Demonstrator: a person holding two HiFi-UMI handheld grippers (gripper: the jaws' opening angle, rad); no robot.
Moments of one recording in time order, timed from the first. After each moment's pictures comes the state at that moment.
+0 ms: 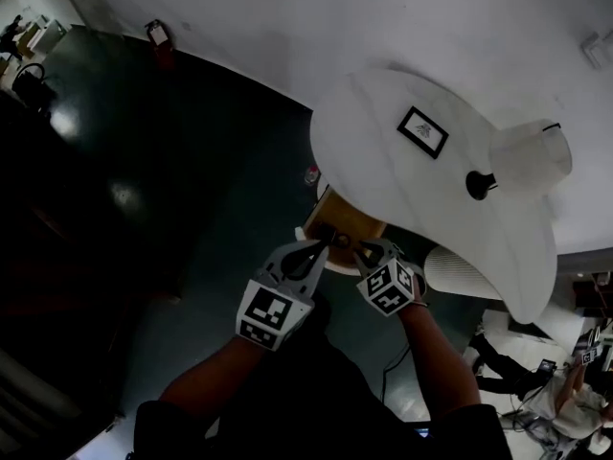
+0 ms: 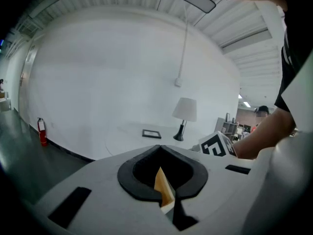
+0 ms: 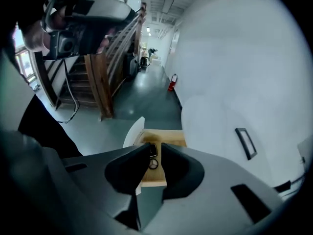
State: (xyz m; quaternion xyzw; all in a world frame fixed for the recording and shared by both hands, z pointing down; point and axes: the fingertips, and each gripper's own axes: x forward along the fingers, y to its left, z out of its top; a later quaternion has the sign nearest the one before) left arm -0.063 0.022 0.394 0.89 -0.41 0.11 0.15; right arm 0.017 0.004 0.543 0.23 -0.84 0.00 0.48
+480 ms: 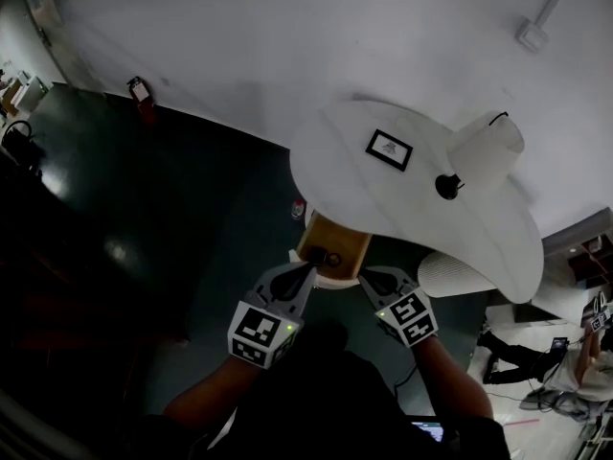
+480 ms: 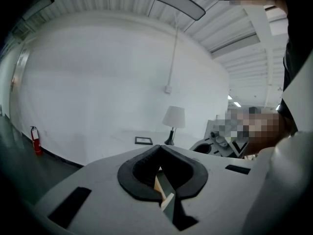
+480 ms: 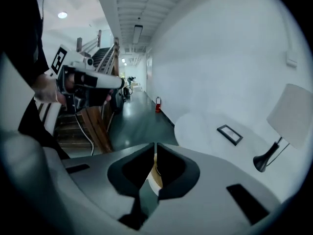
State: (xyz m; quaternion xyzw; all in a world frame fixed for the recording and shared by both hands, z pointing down) left arm -0.073 0.066 0.335 0.91 -0.38 0.10 0.12; right arm 0.027 0.068 0.415 0.34 -0.88 0.09 0.31
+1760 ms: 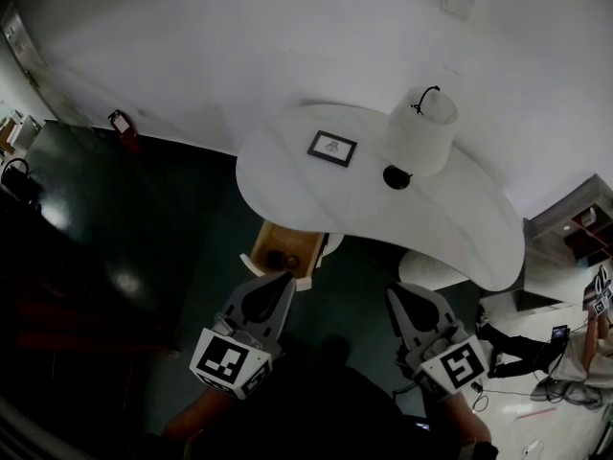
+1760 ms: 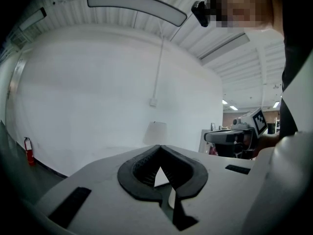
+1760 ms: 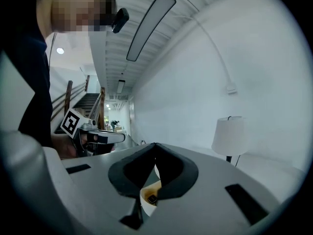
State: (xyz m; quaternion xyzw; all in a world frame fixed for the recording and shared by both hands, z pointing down) left arm 0.074 0.111 0.235 0.92 -0.38 0.05 0.08; right arm 0.215 0.145 0.217 0.46 -0.89 0.05 0.04
